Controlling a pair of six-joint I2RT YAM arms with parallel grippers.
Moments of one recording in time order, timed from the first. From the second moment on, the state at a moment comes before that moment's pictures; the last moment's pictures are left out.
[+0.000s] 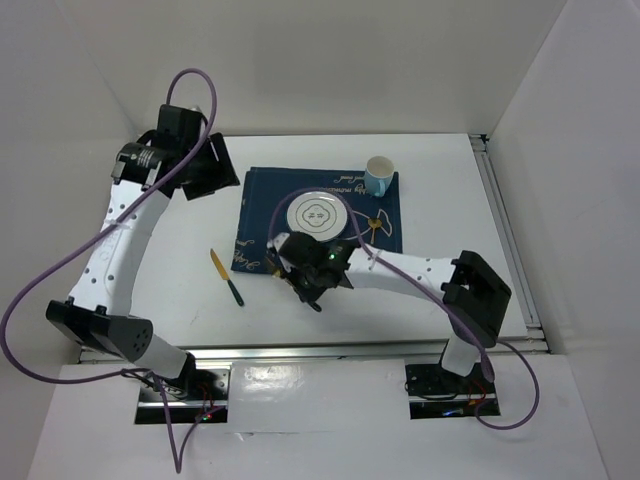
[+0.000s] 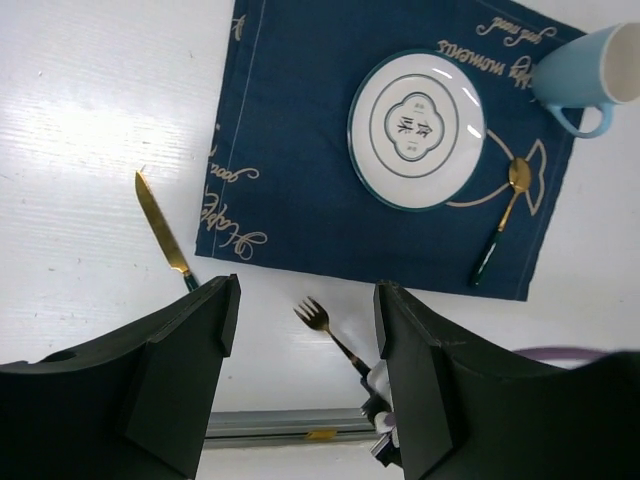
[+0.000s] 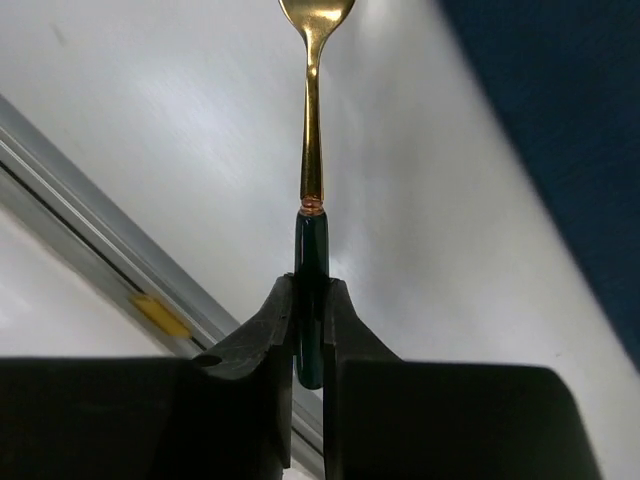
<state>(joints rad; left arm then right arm) -0.24 1.51 1.84 -1.16 -0.08 -0.55 1.06 1.69 1.17 -0.58 0.04 0.17</state>
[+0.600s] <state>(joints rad) -0.21 1.34 1.67 -1.15 -0.04 -0.56 0.76 2.34 1.97 -0.63 -0.07 0.73</state>
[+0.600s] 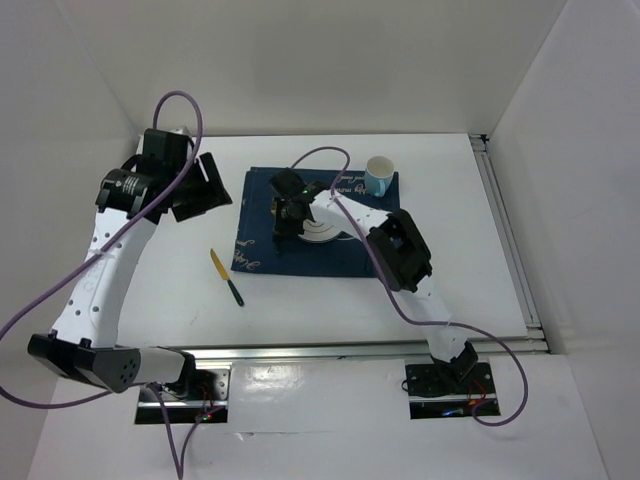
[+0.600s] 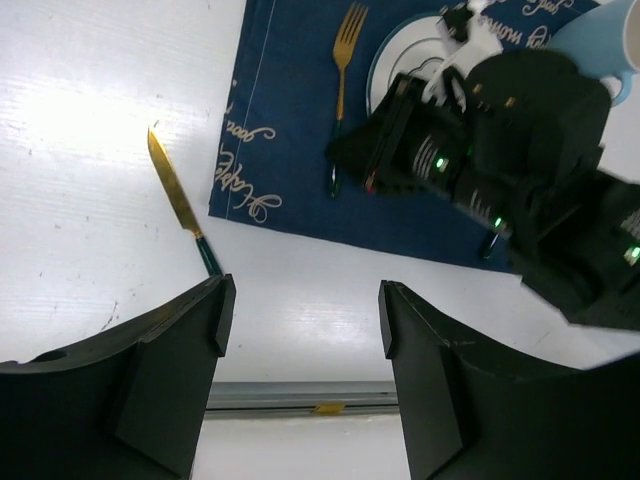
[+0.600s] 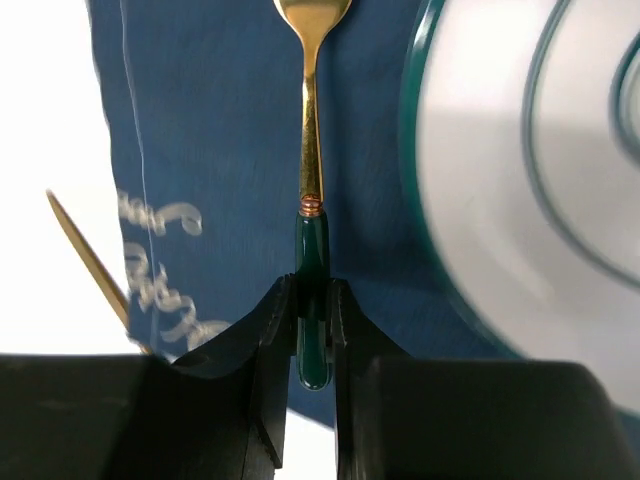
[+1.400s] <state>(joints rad) -0.19 1.11 1.09 -1.03 -0.02 -0.67 0.74 2.42 2.04 -0.47 -0.18 0.89</state>
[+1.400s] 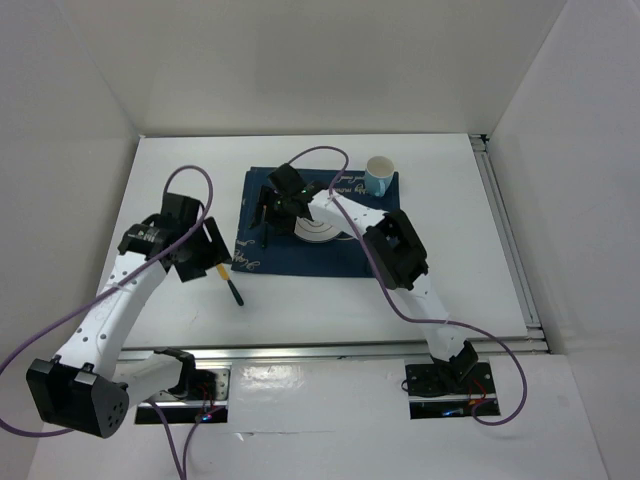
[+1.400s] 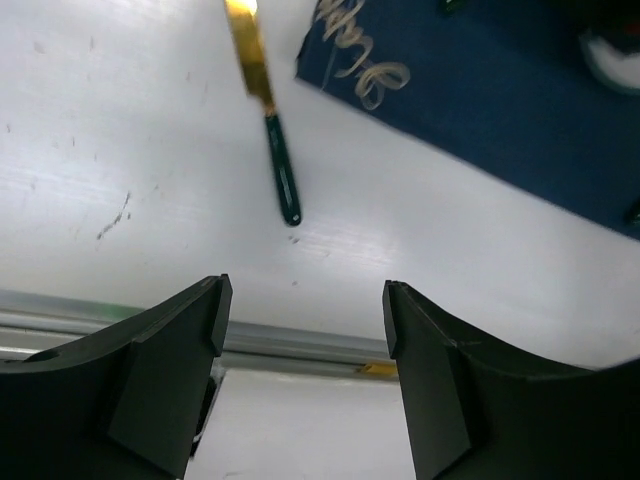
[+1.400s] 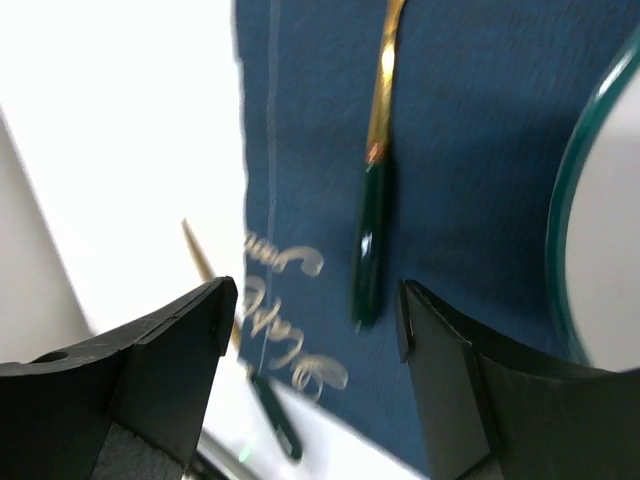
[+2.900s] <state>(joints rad) -0.66 1.50 1.33 -0.85 -0.21 -0.86 0.50 1.29 1.38 -0.66 0.21 0.68</state>
